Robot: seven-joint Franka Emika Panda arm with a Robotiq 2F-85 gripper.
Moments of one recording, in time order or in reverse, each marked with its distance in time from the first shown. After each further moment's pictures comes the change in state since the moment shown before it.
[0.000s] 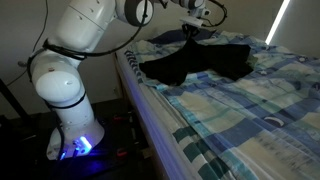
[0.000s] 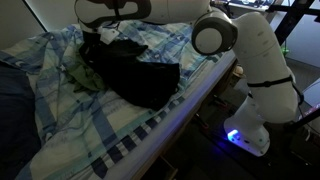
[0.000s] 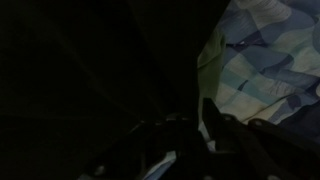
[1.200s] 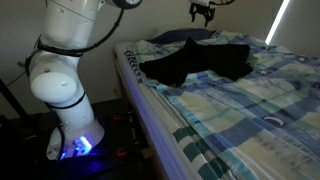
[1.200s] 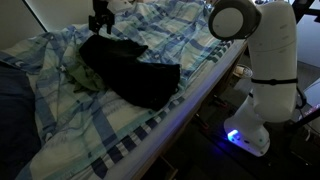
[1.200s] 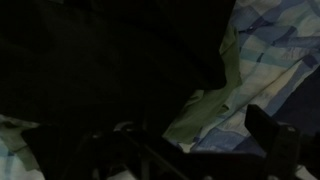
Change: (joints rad) arm -0.089 -0.212 -0.055 -0.076 0.005 -0.095 0.178
